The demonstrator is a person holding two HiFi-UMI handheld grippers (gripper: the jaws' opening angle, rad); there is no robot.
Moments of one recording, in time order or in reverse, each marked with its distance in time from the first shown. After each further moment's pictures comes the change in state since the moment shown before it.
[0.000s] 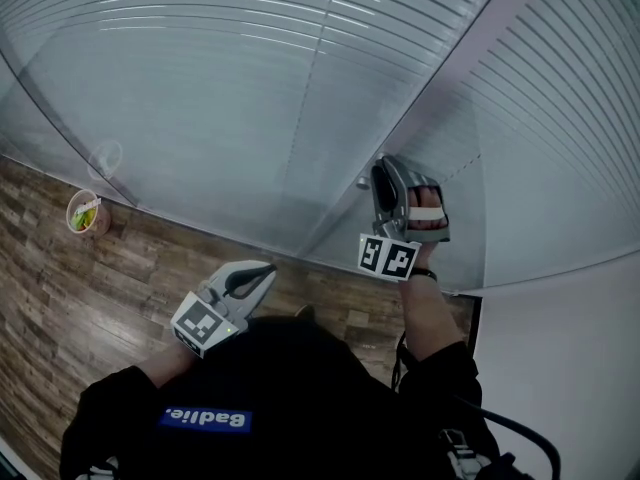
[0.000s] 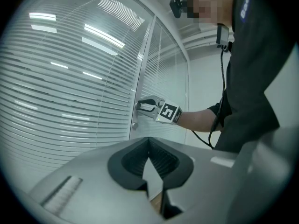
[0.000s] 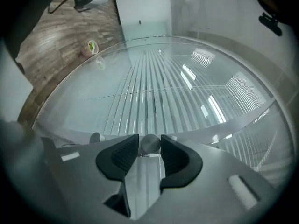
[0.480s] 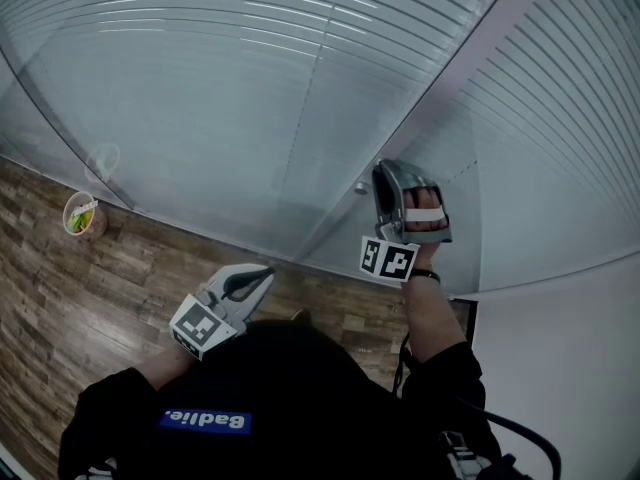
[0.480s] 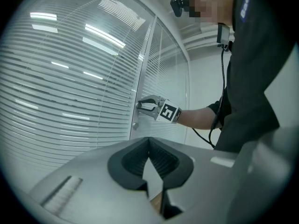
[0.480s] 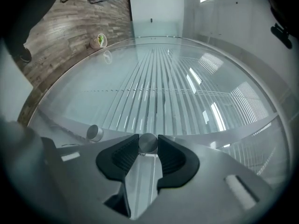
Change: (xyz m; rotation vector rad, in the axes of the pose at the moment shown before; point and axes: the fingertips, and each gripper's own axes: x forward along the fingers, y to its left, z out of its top) left arm -0.001 0.002 0.002 -0.012 -0.006 0.006; right arm 0.002 -0.002 -0.003 -0.127 0.015 0.002
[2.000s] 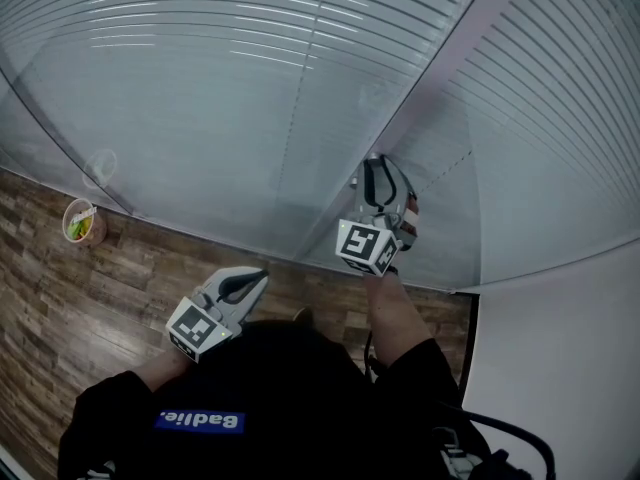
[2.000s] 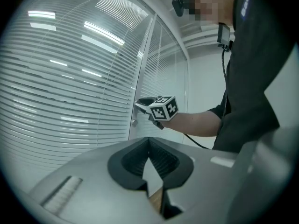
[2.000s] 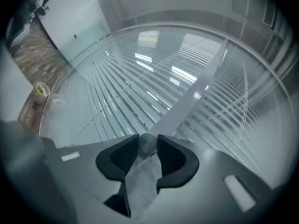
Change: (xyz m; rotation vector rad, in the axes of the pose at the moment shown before) left arm -0.011 -0.003 0.000 -0.002 0.032 -0.017; right arm 0.001 -0.024 -0.004 0.794 0.071 -0.141
